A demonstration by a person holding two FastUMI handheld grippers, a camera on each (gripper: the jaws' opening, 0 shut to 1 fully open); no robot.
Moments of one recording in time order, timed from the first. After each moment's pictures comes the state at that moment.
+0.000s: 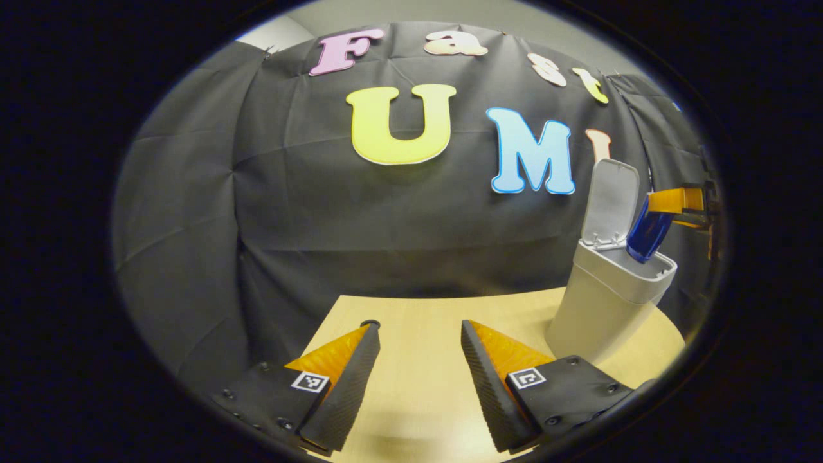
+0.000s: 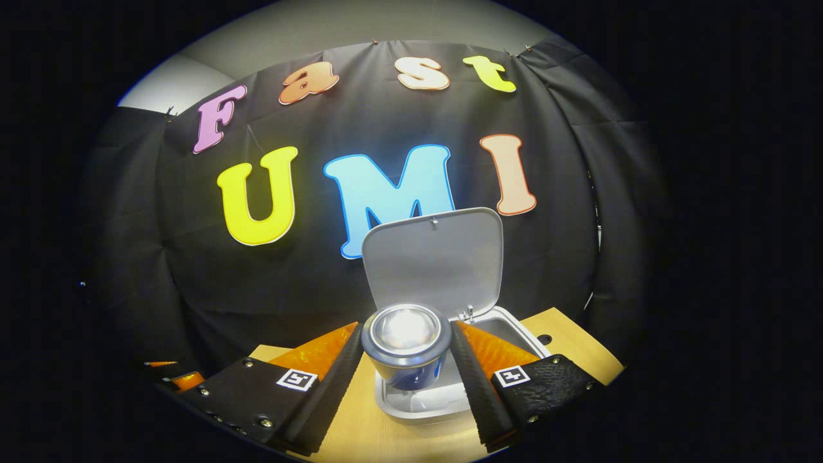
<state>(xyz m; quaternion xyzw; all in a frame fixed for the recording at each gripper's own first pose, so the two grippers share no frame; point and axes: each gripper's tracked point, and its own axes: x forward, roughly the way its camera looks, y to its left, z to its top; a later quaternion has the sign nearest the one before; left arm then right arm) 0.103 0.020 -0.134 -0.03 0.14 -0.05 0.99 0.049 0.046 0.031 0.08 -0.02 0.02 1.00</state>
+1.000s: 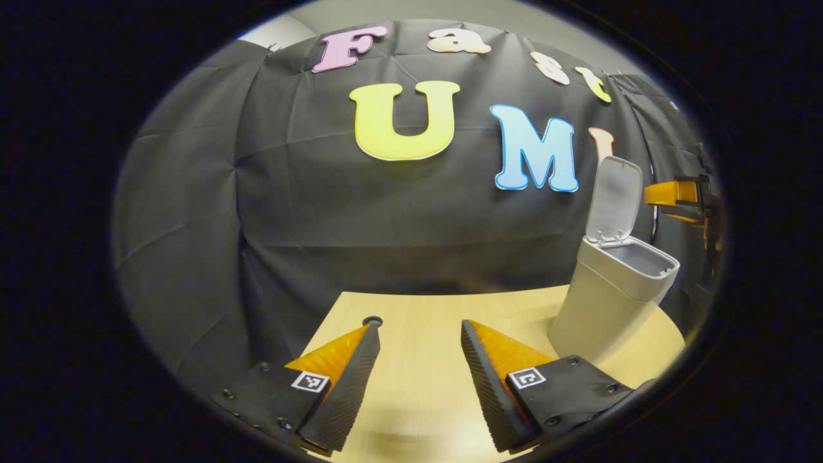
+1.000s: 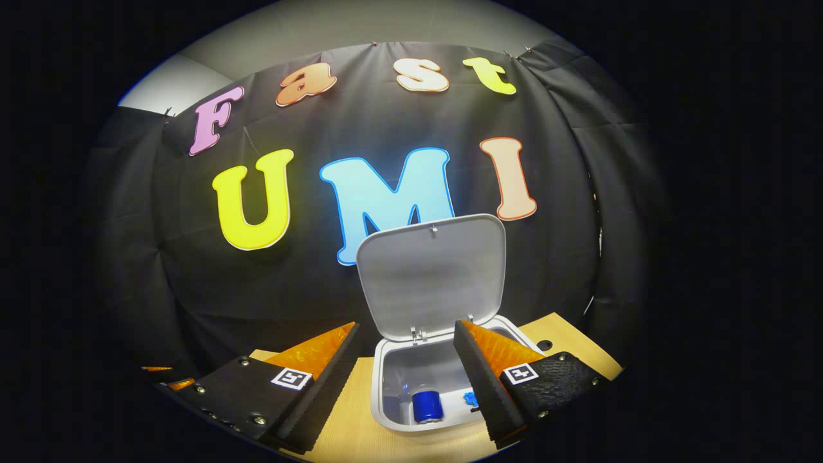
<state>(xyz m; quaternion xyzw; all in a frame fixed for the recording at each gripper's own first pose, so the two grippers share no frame) 0.101 0.025 -0.138 -0.03 0.15 -0.05 0.99 0.058 0.047 0.045 0.07 -0.03 0.02 1.00</state>
